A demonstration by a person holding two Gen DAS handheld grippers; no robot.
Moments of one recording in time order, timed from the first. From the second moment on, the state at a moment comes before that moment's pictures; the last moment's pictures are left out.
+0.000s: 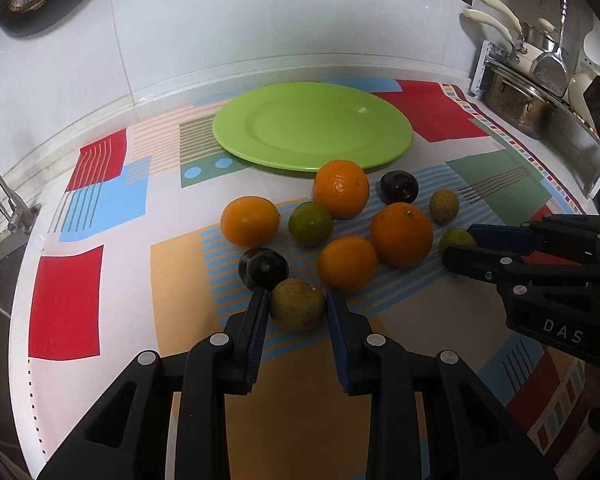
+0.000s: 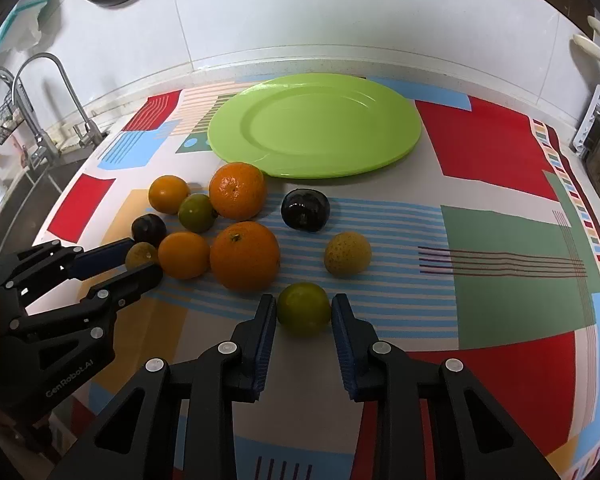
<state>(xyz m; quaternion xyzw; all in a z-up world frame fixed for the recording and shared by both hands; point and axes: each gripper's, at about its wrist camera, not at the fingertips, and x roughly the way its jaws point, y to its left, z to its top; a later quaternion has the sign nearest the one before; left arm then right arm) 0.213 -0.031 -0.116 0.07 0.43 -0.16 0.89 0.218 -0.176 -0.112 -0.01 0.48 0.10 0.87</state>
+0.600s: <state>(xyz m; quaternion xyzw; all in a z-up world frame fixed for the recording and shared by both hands) 0.202 -0.034 -0.066 0.07 0.37 -0.16 0.91 0.202 -0.167 -0.070 -0.01 0.42 0.13 0.90</state>
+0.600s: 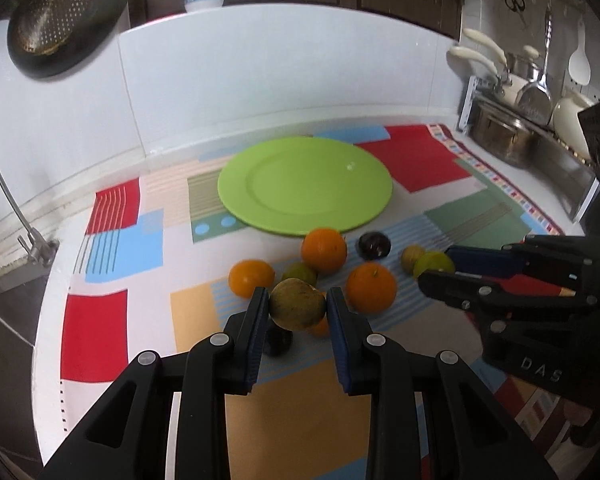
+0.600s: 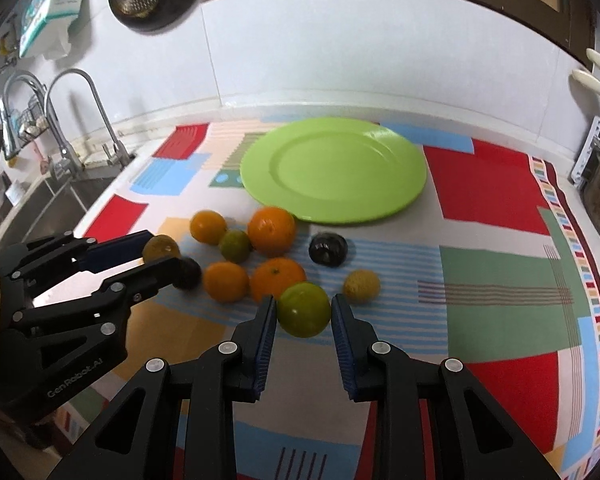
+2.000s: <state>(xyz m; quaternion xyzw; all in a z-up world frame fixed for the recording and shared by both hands) 0.363 -0.057 -0.019 0.06 0.35 -0.18 0.91 0.352 -0.186 -0.026 0.01 0.37 0.11 0.92</state>
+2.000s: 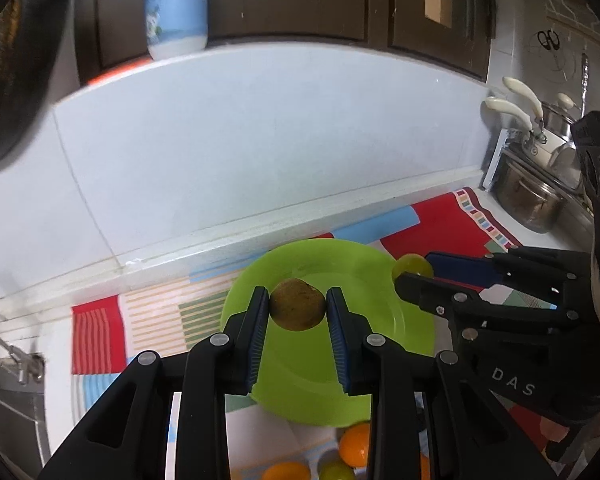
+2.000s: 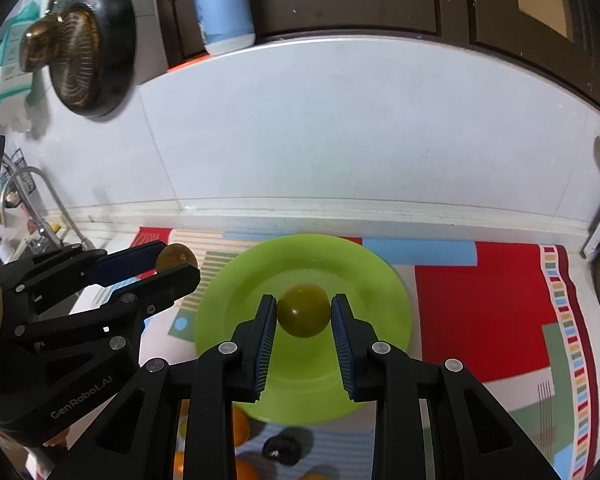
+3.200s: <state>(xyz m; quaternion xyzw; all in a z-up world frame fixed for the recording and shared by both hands) 0.426 -0.063 -0.070 0.07 0.41 -0.18 0.89 0.421 -0.191 -0.079 0.01 0.43 0.10 0.90</state>
